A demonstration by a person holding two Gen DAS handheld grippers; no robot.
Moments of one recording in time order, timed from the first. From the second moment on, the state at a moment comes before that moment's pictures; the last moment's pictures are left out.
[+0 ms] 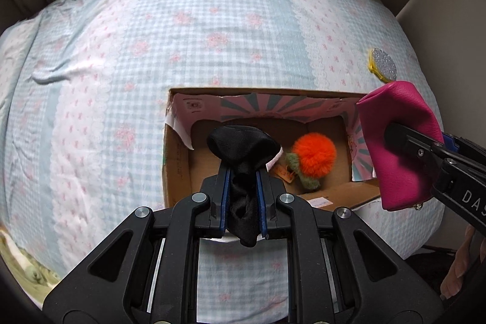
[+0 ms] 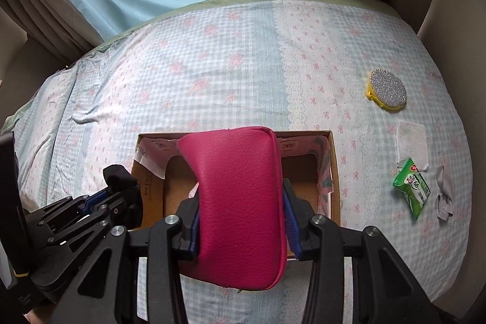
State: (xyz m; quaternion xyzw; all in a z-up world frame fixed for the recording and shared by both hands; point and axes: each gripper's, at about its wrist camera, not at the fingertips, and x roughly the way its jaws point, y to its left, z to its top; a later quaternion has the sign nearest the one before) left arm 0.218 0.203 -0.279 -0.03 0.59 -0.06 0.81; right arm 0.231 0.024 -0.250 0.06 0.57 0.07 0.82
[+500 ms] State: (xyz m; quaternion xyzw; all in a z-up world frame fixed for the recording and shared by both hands) left arm 0.258 0.189 -0.371 0.02 0.67 -0.10 0.74; right arm 0.277 0.037 -0.334 0.10 0.65 0.07 0.75
